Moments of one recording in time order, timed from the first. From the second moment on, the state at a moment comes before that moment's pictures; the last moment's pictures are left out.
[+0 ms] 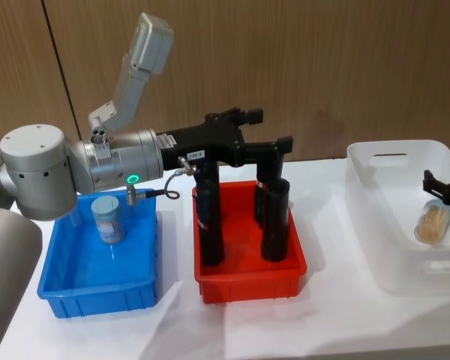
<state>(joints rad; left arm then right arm) -0.79 0.21 0.34 -1.19 -0.37 0.32 -0.98 0.41 0.37 -0.08 -1.21 0.16 0.13 0.11</state>
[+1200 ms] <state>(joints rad) -0.61 0.27 0.38 -1.33 -0.32 0.22 -0.67 0.17 0.35 -0.16 -1.53 0.23 0.07 0.08</state>
